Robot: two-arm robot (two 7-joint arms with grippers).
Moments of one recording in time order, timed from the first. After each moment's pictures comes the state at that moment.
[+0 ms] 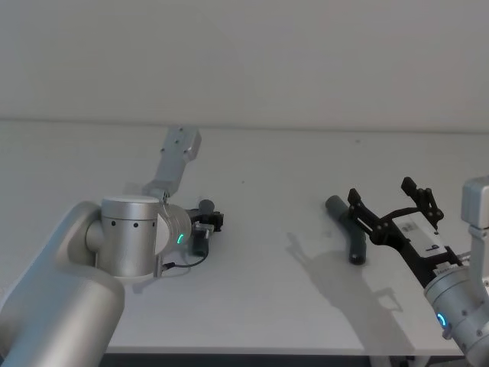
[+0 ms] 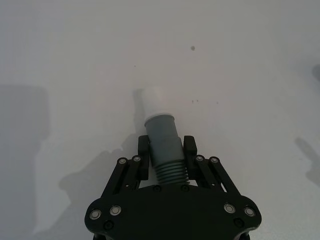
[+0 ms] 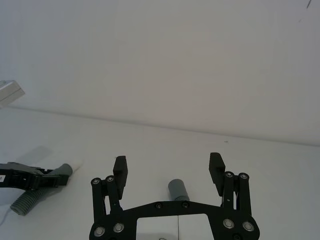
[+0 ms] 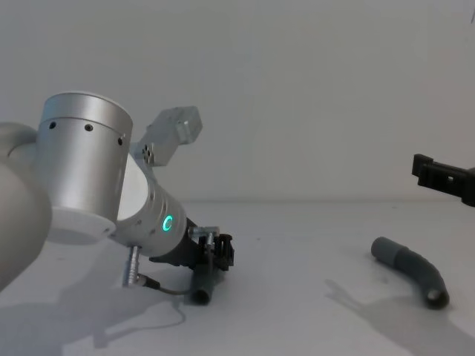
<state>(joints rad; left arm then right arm) -0.51 -0.01 0.33 -1.29 -0.33 0.81 0.09 -0.01 0.34 -0.23 -1.77 0.29 0.03 0.07</state>
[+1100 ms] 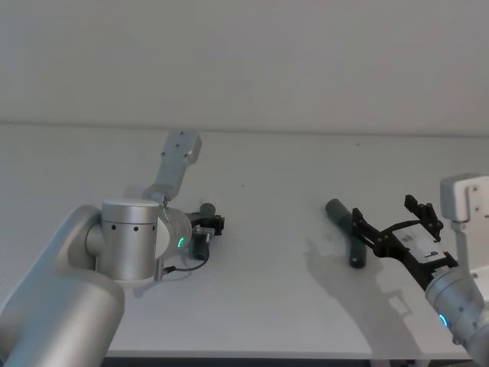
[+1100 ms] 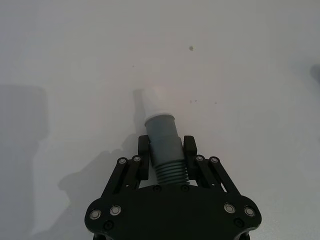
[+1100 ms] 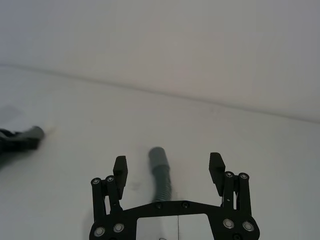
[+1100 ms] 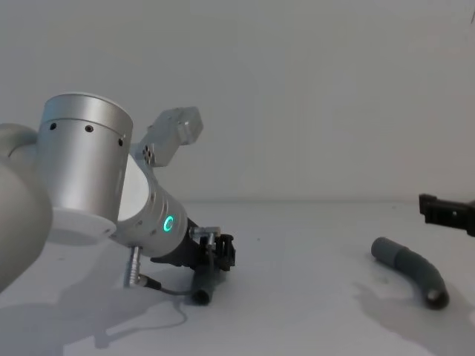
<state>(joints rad) -0.51 -0.01 0.33 -1.28 -0.33 0.80 0.08 0.02 0.36 -0.24 -1.76 0.23 0.23 0.03</state>
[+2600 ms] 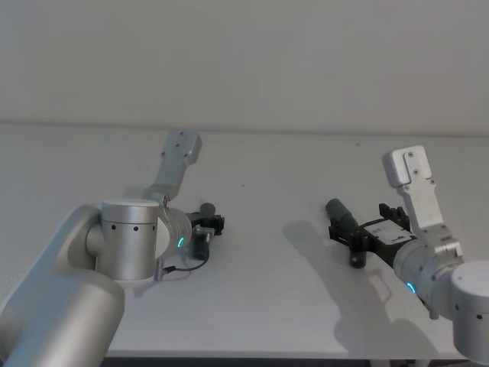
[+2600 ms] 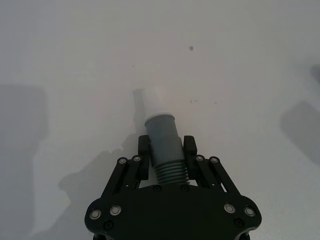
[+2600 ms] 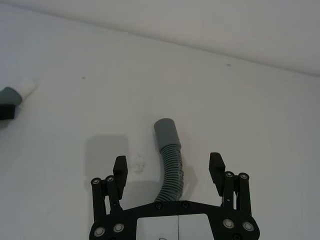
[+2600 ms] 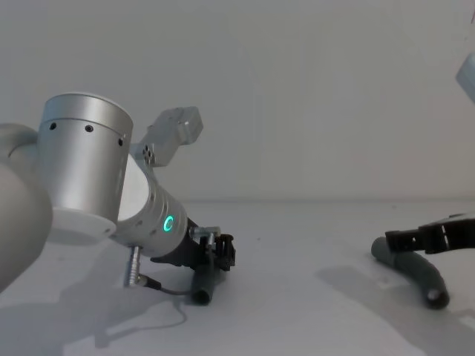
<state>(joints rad) -0.51 -0.01 0.33 -1.28 -0.33 0.80 0.08 0.22 0.28 -0.30 -1.66 0.17 0.61 0.03</state>
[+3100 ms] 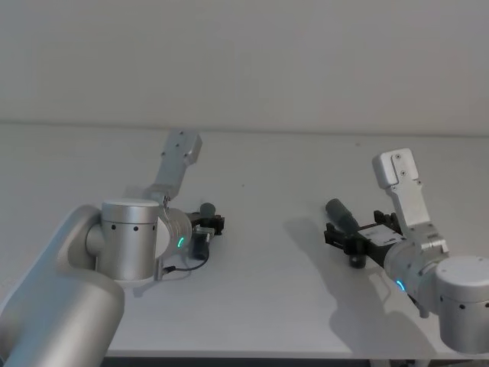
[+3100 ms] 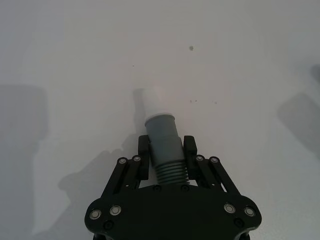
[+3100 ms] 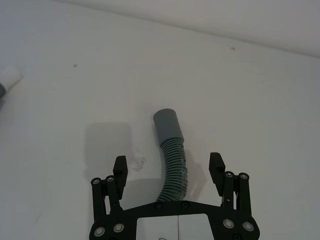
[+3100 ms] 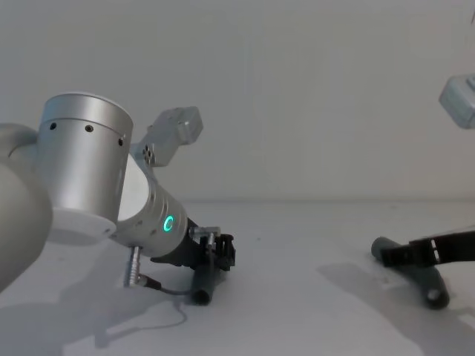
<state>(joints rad) -0.51 -0.01 0.33 -1.28 -0.33 0.80 0.08 0.26 0.25 -0.31 -1.58 0.15 0.64 0.03</state>
